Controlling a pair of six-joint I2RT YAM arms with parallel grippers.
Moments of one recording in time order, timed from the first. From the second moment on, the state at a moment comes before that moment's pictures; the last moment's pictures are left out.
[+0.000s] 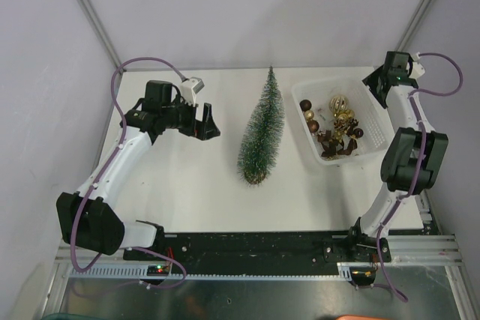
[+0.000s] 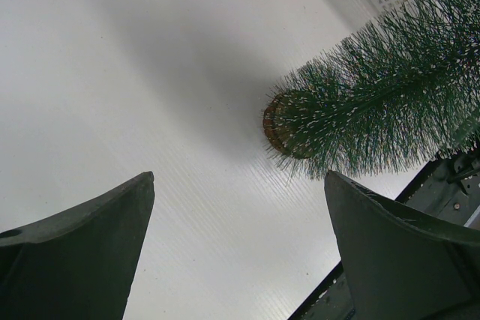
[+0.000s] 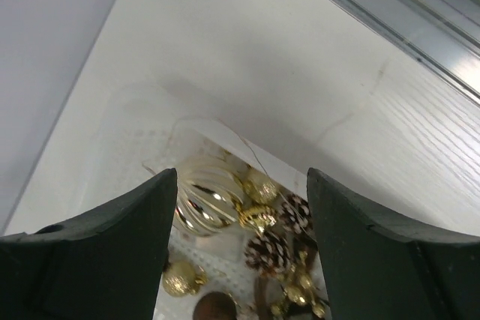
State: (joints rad) left arm -0.24 1.32 1.19 -0.62 0.53 0.00; right arm -0.20 1.82 1.57 -0.47 0.22 0.72
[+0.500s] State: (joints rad) left arm -0.24 1.32 1.19 -0.62 0.53 0.01; right arm -0.21 1.99 1.72 -0.48 0.18 0.71
